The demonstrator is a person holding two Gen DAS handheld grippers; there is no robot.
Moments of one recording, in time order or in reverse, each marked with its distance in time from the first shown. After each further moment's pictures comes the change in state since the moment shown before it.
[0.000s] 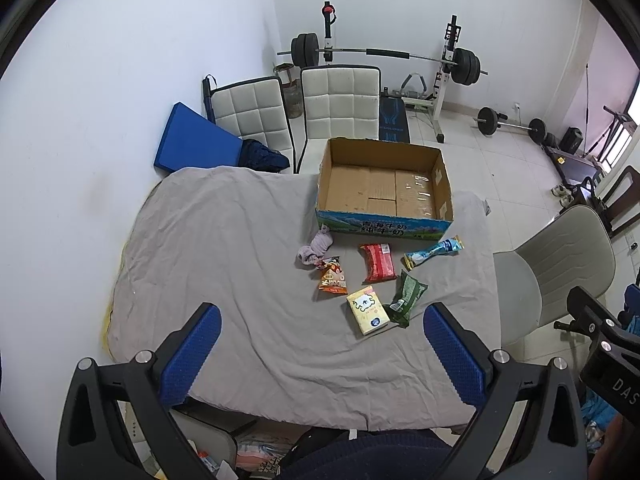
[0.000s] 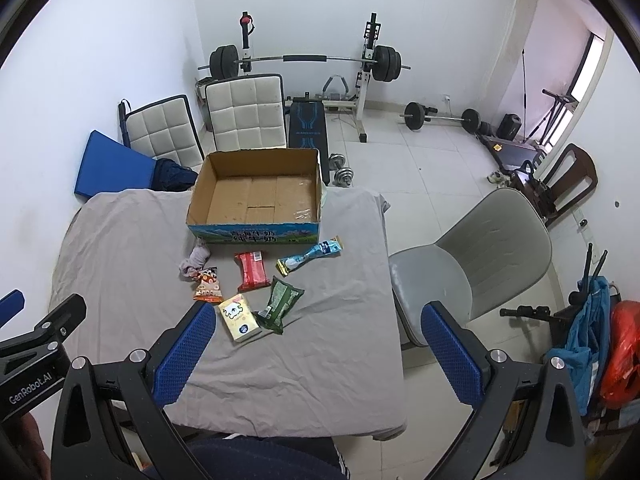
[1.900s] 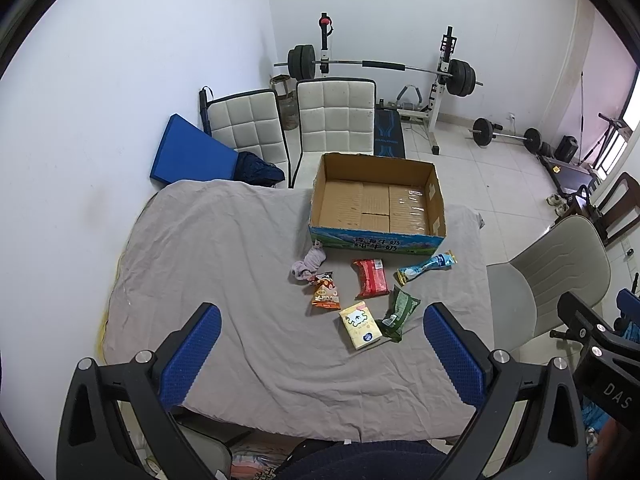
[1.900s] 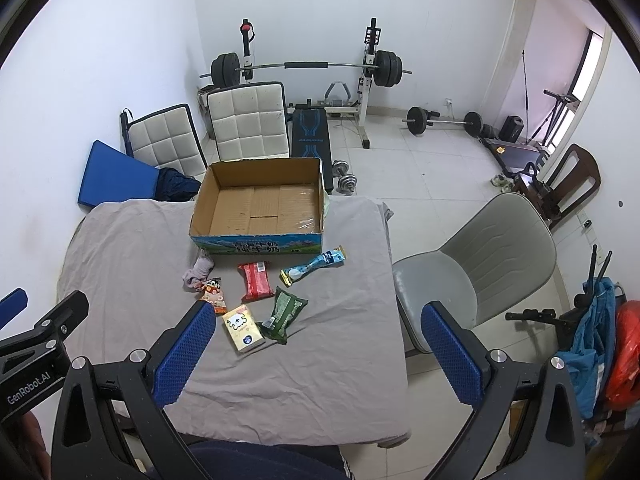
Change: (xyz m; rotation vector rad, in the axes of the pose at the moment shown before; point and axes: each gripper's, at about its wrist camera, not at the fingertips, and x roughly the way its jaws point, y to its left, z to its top) left arm -0.008 -0.011 0.007 0.005 -0.049 -0.016; right arm 0.000 -0.006 0.007 0.013 -0.026 0.022
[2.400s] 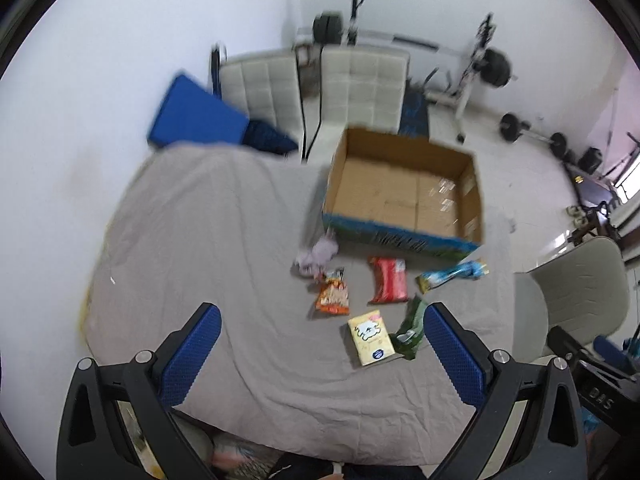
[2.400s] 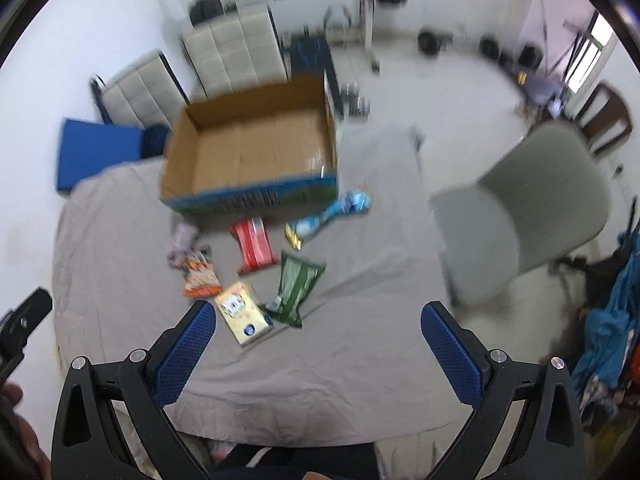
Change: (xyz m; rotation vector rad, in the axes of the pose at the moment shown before) left arm 0.135 0.015 0.023 -0.114 0.144 0.039; right arm 0.219 0.000 0.007 0.096 0.323 0.077
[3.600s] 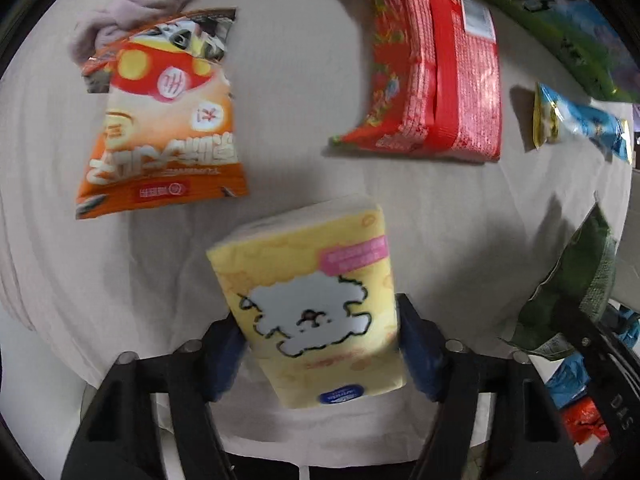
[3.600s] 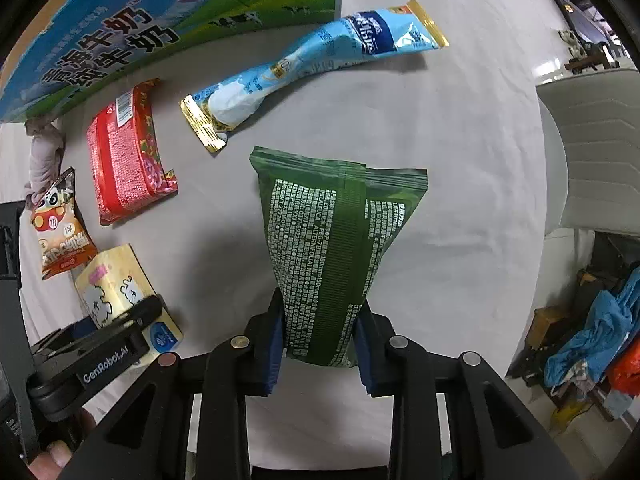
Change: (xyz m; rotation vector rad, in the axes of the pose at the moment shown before) left arm 0.376 -0.105 -0.094 -0.006 0.708 -0.040; right arm 0.311 -0.017 -0.010 -0.063 0.449 -0.056
